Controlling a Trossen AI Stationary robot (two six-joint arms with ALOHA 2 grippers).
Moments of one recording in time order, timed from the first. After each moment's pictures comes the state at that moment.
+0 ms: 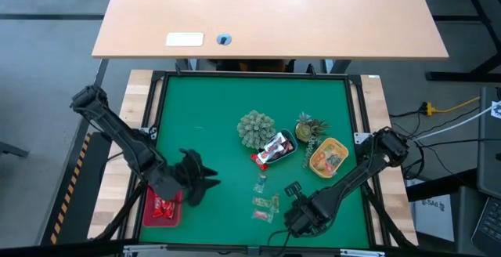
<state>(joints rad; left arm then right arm) -0.71 1.27 0.94 -0.33 -0.70 -1.11 0.71 1.93 1.42 -0.96 0.06 0.12</state>
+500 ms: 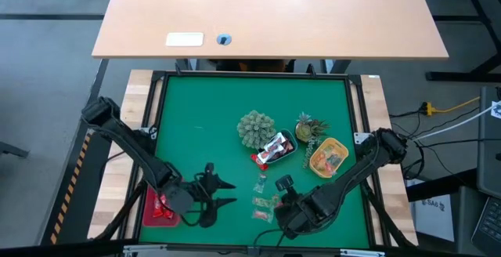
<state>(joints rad) -0.71 1.52 0.94 0.12 -0.72 -0.57 0.67 1.93 1.71 -1.11 0.27 0.10</state>
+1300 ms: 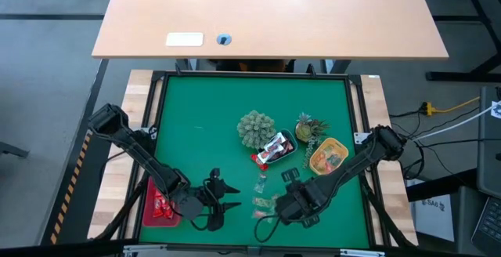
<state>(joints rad) -0.70 1.64 0.94 0.19 -0.71 -0.60 0.60 1.93 1.69 -1.26 0.08 0.18</state>
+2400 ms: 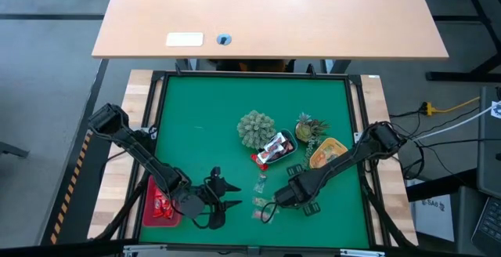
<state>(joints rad) -0.68 1.64 0.94 0.20 -0.72 -0.60 0.52 1.94 1.29 -1.00 -0.08 0.14</state>
